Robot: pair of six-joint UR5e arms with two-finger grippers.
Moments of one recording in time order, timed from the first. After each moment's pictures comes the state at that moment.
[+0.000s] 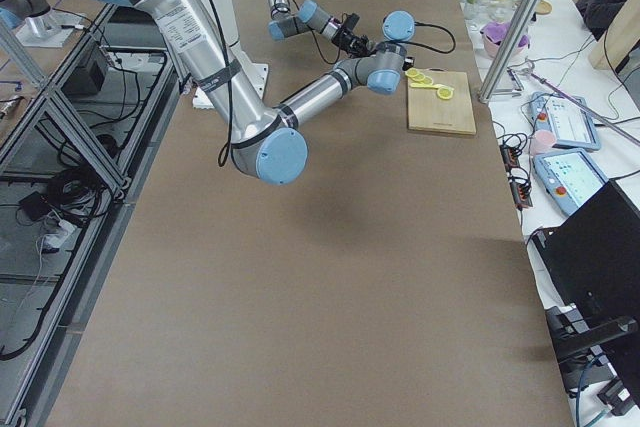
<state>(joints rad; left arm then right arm) -0.34 -2.21 -1.43 -2.48 -0.88 -0.65 0.89 -0.93 1.49 -0.90 2.35 -0.13</state>
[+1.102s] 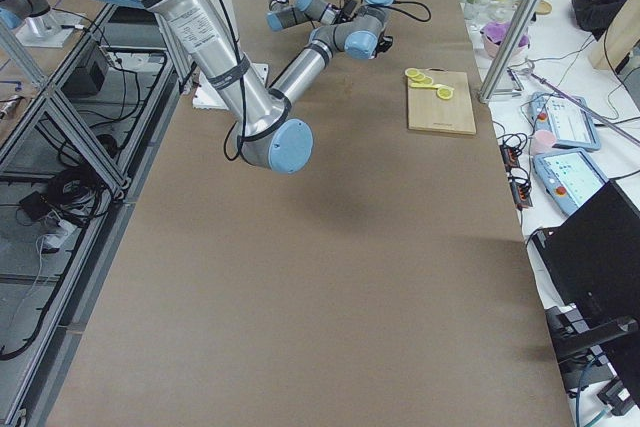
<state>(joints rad) -0.34 -2.11 -1.58 -2.49 -0.79 -0.62 0.79 -0.87 1.68 -1.29 2.28 -0.28</state>
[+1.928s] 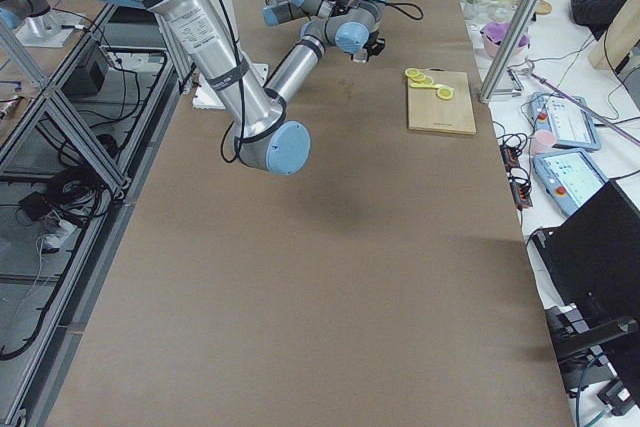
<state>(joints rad) -0.33 -2.13 -1.59 -2.46 -0.72 -0.62 0.77 -0.90 1.76 -1.46 2.27 -0.38</state>
